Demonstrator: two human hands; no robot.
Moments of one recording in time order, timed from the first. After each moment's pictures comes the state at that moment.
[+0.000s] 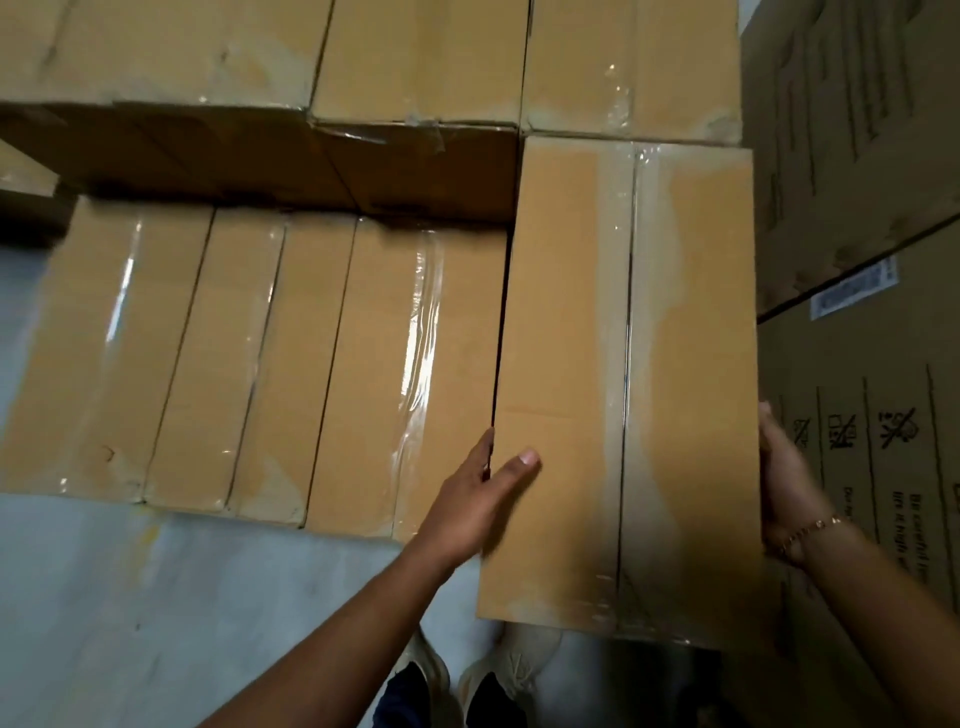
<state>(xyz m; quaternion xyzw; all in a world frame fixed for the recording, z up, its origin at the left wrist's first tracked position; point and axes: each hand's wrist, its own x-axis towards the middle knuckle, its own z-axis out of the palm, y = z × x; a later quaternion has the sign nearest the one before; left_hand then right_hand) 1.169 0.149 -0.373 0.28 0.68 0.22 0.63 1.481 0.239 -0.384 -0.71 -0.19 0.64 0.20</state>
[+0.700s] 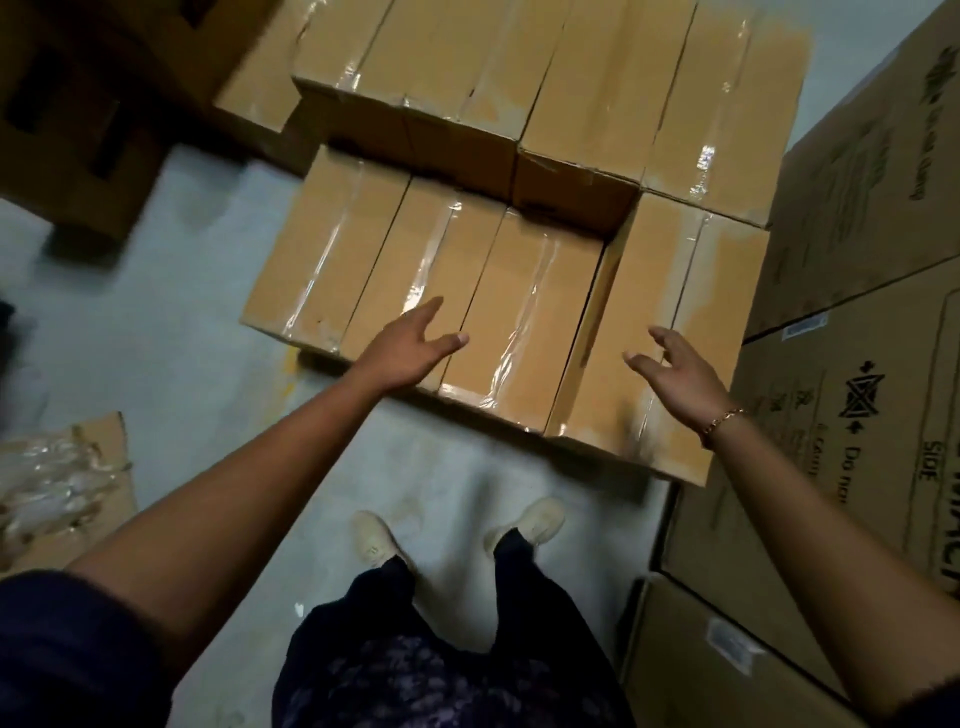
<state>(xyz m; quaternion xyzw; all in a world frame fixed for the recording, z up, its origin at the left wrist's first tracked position) 0.969 0.022 -0.057 0.42 0.78 0.16 0.44 1.291 0.136 -0.065 -0.62 -0.64 0.45 0.01</state>
